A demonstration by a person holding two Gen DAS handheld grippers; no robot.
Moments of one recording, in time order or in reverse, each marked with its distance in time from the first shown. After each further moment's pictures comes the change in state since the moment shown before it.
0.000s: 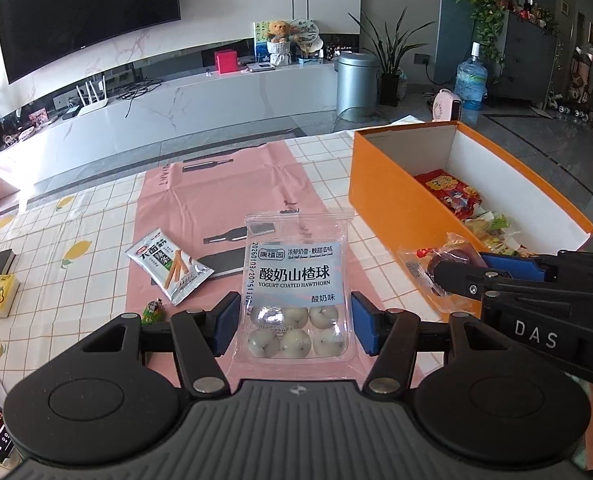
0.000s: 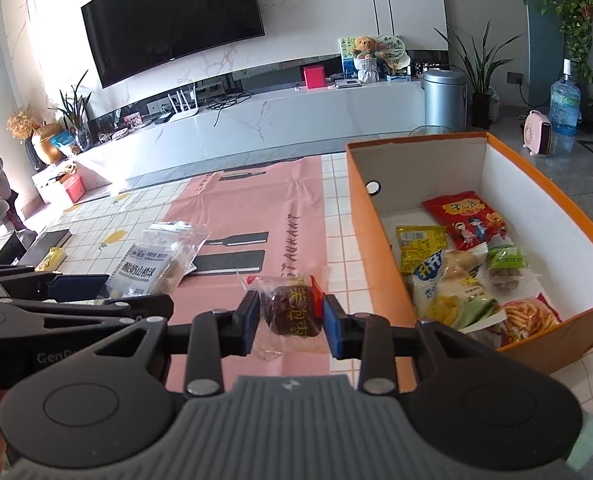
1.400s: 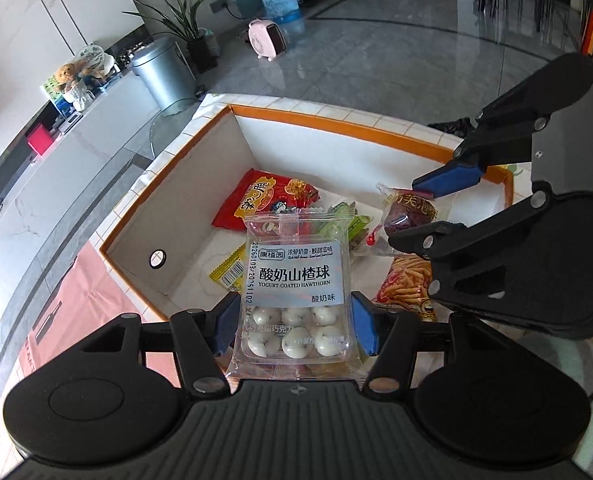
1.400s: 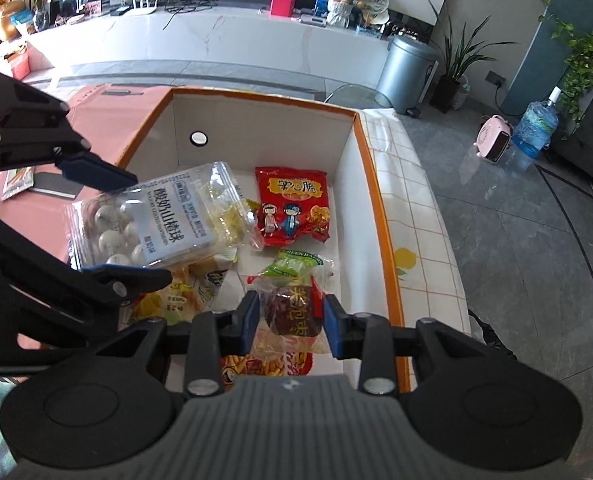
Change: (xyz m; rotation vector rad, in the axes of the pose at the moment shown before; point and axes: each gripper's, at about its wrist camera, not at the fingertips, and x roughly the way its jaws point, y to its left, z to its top) left arm 0.121 -0.182 0.073 0.629 0.153 -0.223; right arm 0.042 -0.160 0.065 -0.279 0.290 -0.199
